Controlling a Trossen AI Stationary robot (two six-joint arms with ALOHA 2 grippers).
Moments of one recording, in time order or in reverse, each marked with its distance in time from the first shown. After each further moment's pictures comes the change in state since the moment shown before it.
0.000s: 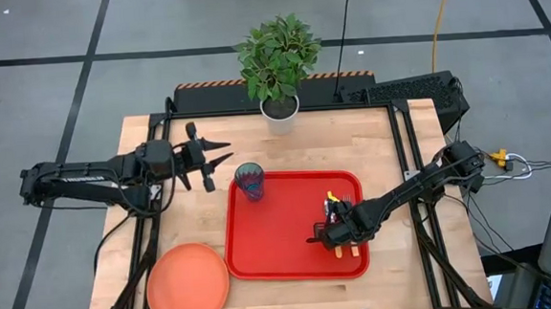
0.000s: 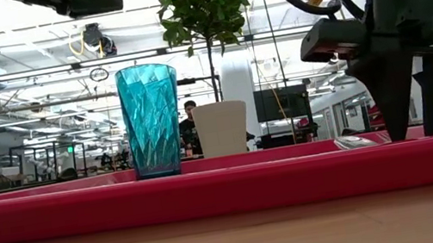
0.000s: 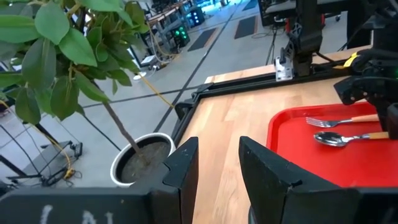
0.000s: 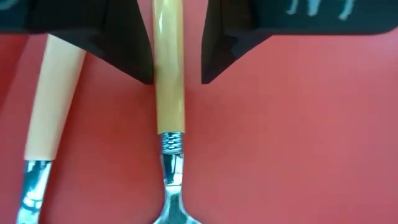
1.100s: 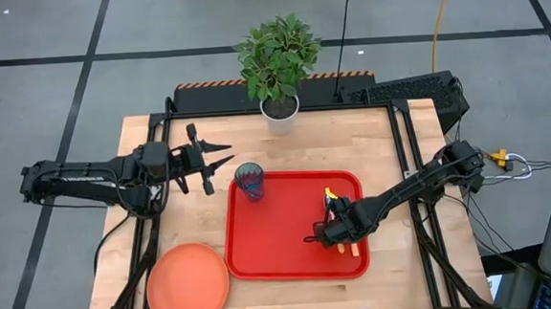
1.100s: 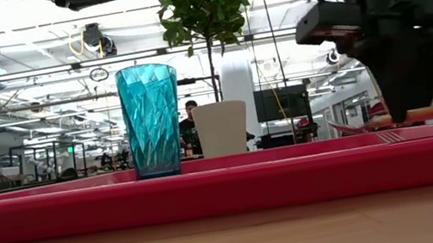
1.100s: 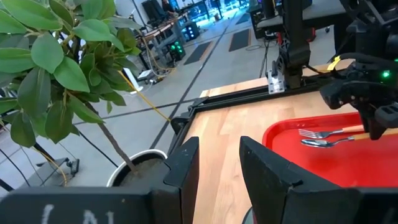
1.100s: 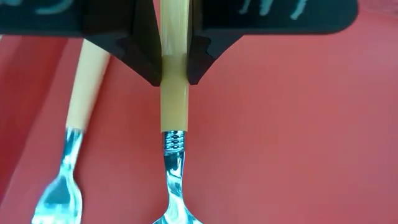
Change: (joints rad) left arm -0.040 0.000 0.000 0.049 0.001 0.033; right arm -0.014 -0.001 0.094 -0.183 0.033 -0.118
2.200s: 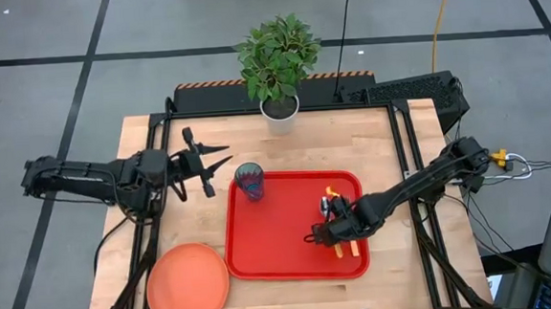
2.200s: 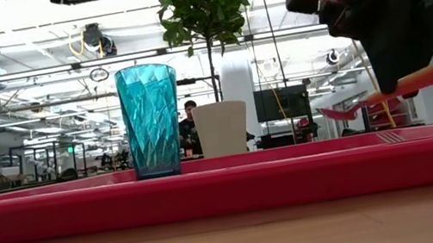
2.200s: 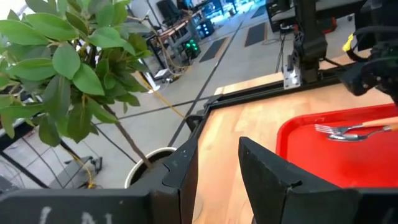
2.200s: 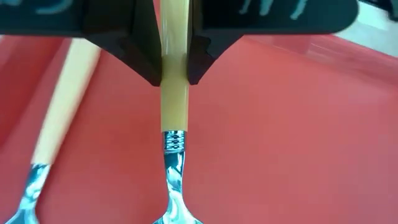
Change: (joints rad) left arm -0.097 0.000 0.000 0.003 -0.170 0.042; right arm 0.001 -0.063 0.011 0.055 -0.057 -0.016
